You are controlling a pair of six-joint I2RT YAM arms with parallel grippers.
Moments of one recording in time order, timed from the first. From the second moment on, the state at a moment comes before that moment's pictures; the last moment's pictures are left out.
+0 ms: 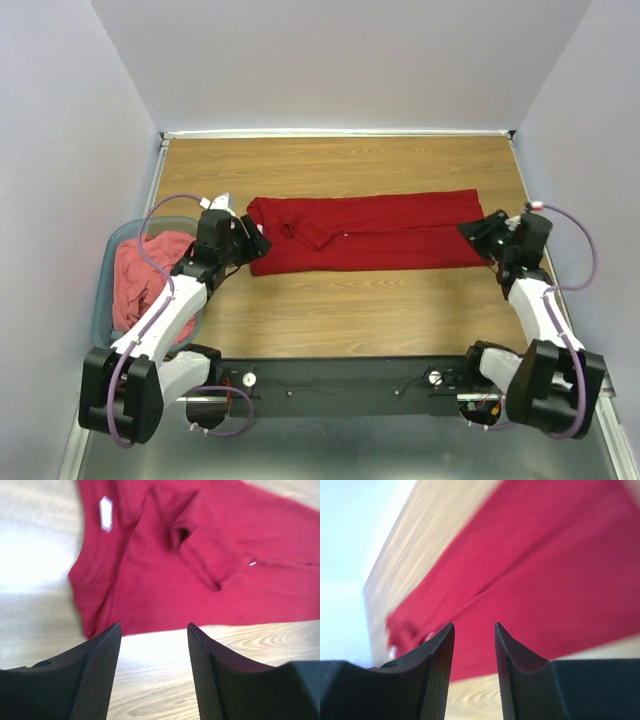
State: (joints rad) left arm -0.24 1.05 0.59 -0.18 0.11 -0.59; right arm -0.34 1.08 0.50 0.05 -0.39 0.74
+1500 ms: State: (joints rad) left arm -0.20 1.23 0.74 -0.08 0.07 -0.41; right arm 0.69 1.93 0.99 0.36 -0.08 1.14
